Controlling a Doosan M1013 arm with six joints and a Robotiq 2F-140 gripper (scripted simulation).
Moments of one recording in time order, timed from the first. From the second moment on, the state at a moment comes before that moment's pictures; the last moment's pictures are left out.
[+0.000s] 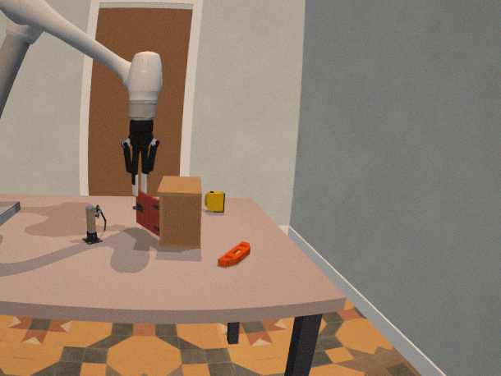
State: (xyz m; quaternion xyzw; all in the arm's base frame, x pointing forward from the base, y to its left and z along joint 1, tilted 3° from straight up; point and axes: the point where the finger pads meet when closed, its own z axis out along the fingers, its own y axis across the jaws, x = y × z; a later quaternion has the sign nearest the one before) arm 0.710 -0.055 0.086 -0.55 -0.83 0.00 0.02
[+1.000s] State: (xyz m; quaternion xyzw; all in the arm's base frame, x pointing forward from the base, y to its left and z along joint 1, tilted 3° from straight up) arm 0.698 -0.060 0.086 -0.51 -0.86 0.00 0.02
